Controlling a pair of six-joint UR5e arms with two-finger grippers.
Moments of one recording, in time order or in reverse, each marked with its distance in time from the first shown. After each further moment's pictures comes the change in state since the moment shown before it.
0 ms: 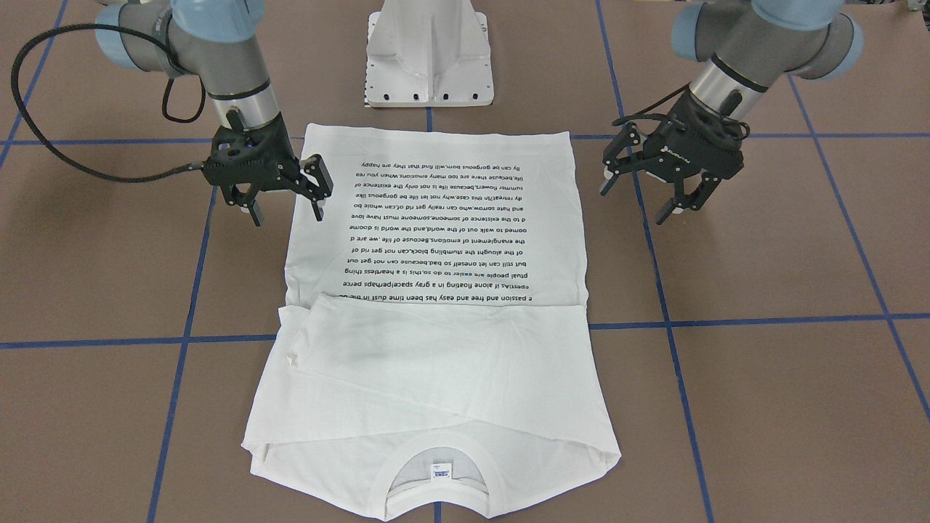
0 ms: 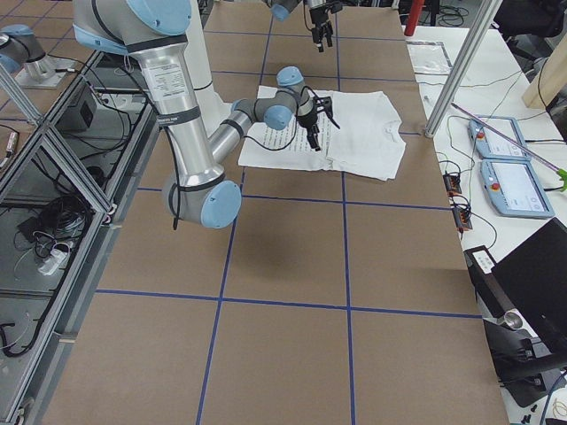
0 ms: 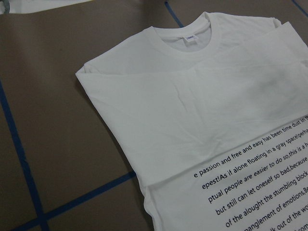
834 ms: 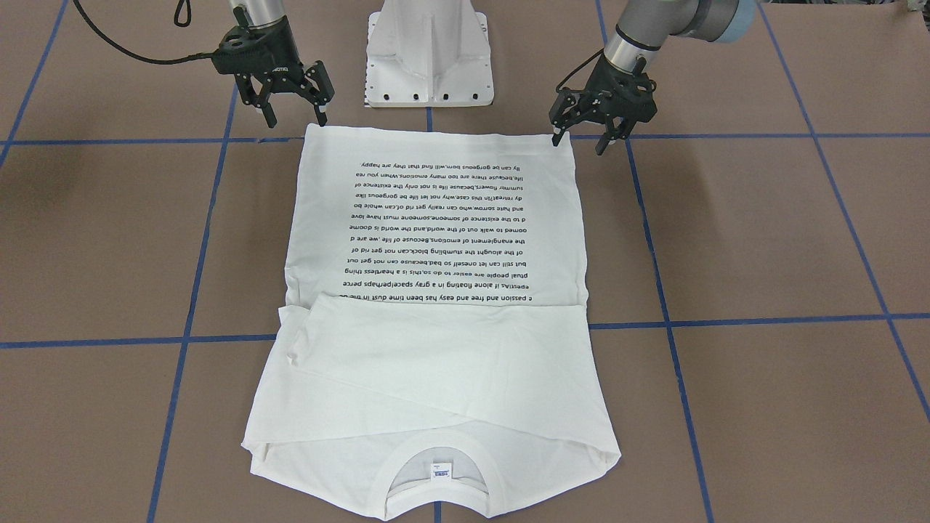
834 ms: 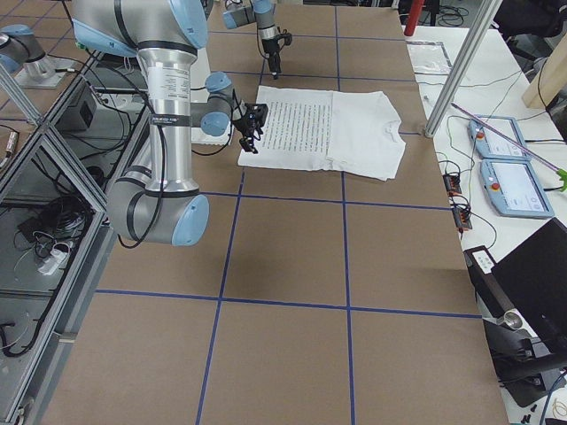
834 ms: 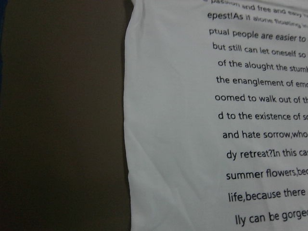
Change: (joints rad) left arm 0.487 0.181 -0.078 0.003 0.388 -0.503; right arm -0.388 -0.216 0.208 -0.001 -0.306 0.376
